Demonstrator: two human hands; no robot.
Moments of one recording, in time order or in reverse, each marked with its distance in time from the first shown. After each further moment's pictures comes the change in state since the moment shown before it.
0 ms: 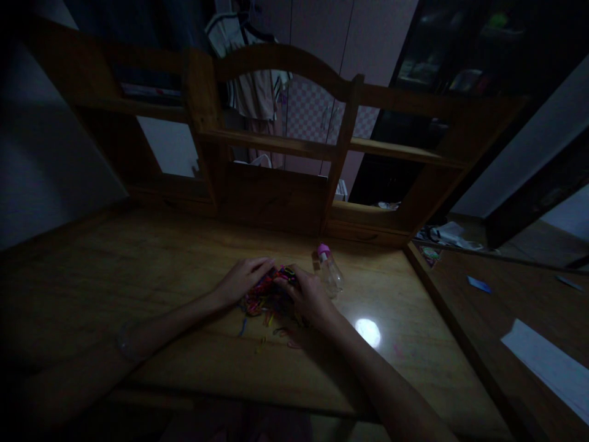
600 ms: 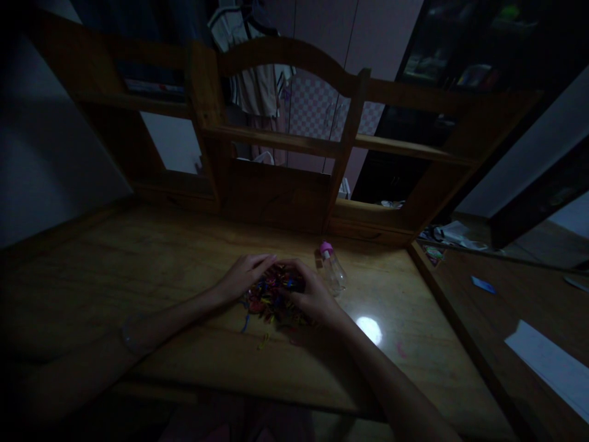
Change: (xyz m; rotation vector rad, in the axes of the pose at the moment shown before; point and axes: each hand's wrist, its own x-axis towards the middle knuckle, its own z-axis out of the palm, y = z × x) left_hand -0.001 -0.001 -0.001 -0.044 0.024 0.001; right_hand 0.000 0.001 -0.003 0.377 -0.094 -0.127
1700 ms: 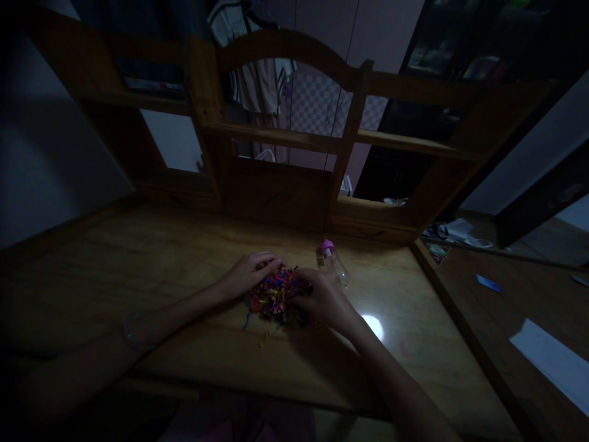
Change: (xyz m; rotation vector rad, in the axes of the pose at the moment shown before) left_hand 0.001 0.002 -0.003 0.101 -0.067 0.125; right_hand -0.016 -0.011 -0.018 -0.373 -0.055 0.139
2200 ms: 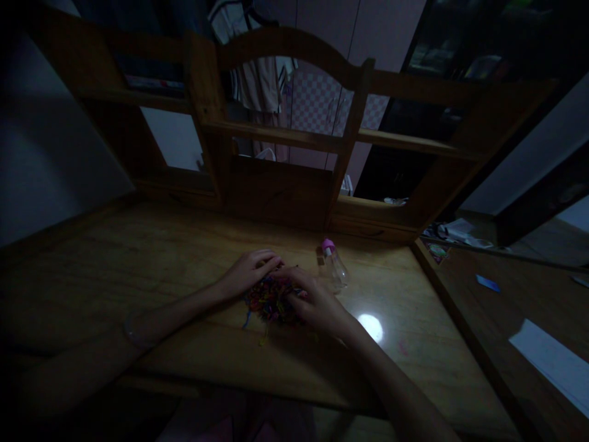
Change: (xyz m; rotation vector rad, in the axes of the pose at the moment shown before) left_hand 0.001 -0.003 0.001 -0.002 0.022 0.001; right_hand 0.001 -0.022 0.004 0.226 -0.067 -0.151
